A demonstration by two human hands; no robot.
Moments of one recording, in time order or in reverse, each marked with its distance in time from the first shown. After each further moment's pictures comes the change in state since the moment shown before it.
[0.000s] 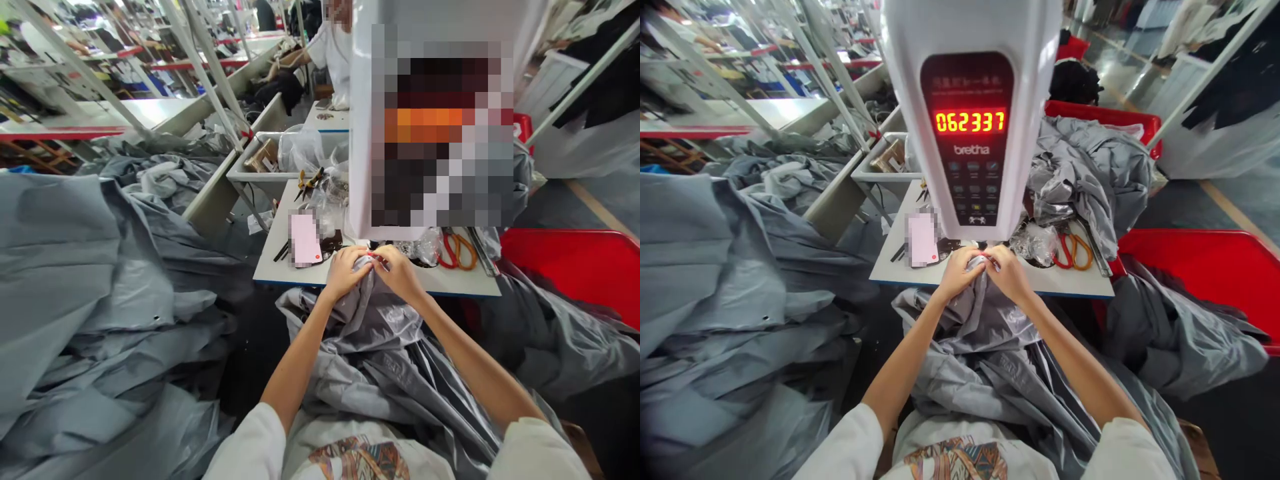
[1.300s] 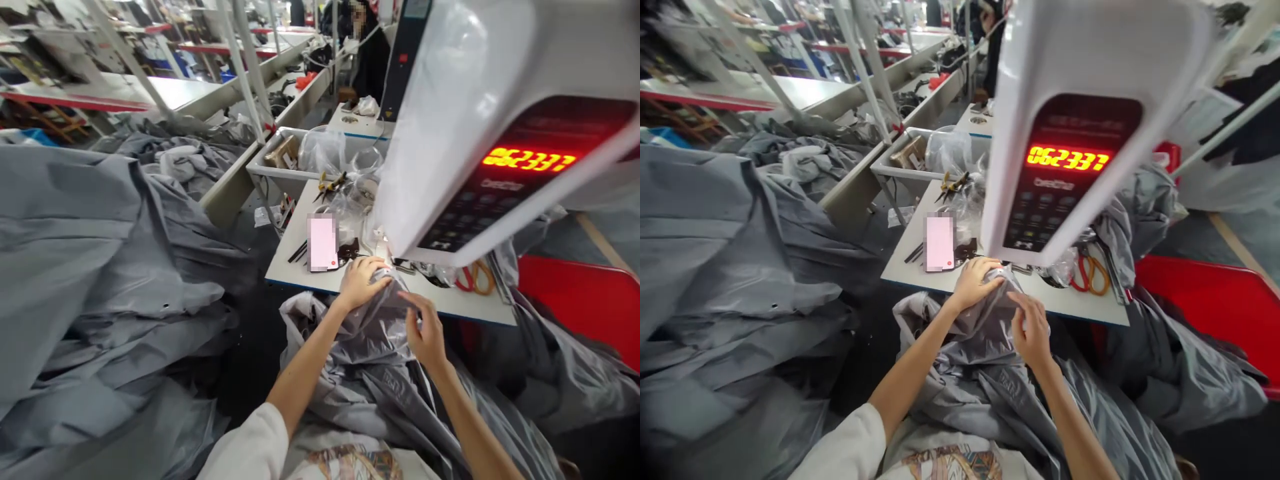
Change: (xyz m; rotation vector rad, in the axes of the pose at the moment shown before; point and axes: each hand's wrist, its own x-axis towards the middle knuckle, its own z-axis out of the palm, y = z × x) left_hand -0.002 0.000 -0.009 -0.050 -0.029 -0.037; right_hand -0.071 -0.035 -0.004 -0.099 0.119 -0.046
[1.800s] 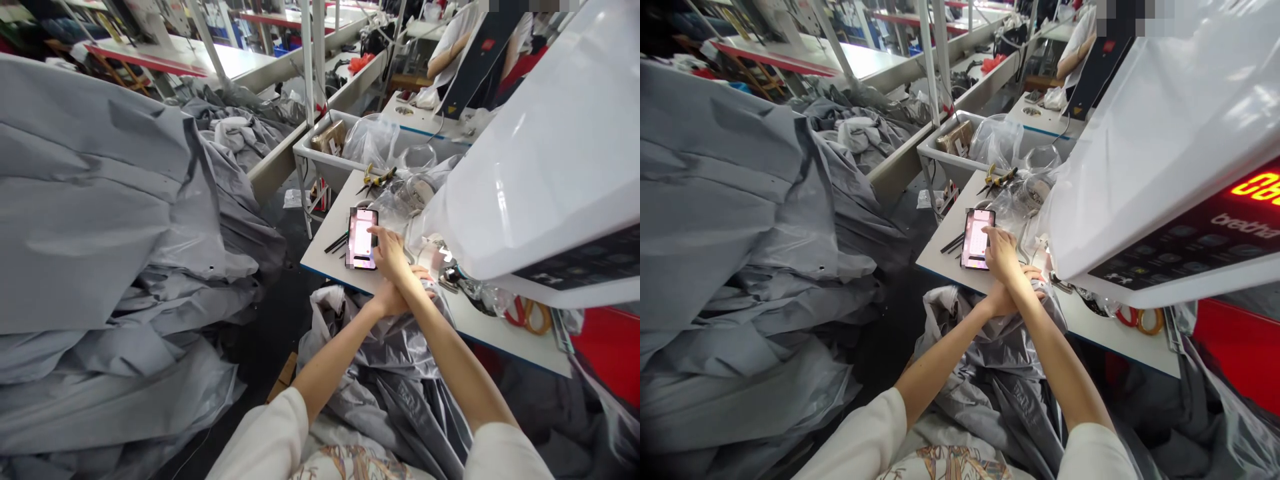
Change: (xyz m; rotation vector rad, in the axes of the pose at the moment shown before) left_hand -0.001 -0.013 0.011 -0.182 0.091 0.100; right_hand 0.161 -0.016 0.145 -0.049 -0.356 -0.127
